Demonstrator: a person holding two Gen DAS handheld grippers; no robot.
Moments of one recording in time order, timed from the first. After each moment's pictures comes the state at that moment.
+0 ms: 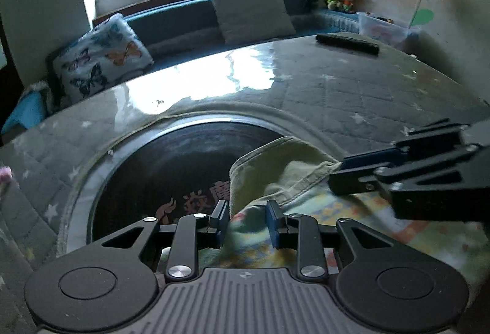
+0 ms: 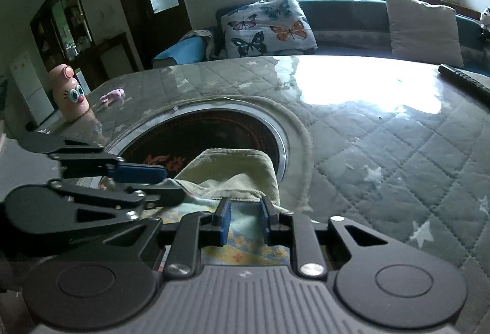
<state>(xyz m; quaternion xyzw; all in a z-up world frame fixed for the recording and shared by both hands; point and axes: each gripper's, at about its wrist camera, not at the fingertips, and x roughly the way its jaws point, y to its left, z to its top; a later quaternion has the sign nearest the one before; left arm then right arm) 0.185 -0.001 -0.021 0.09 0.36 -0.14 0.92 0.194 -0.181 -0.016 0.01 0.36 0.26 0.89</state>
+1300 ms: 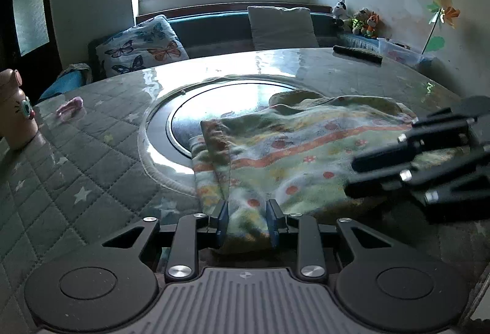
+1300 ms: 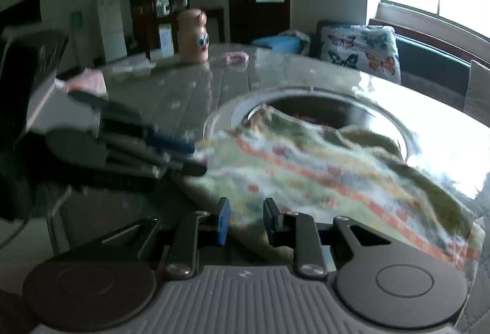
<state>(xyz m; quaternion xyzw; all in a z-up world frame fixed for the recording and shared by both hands) 0.026 0.070 -0.019 0.05 0.33 -0.09 0.94 0.051 -0.126 -0.005 -0.11 0.30 0.40 0.86</state>
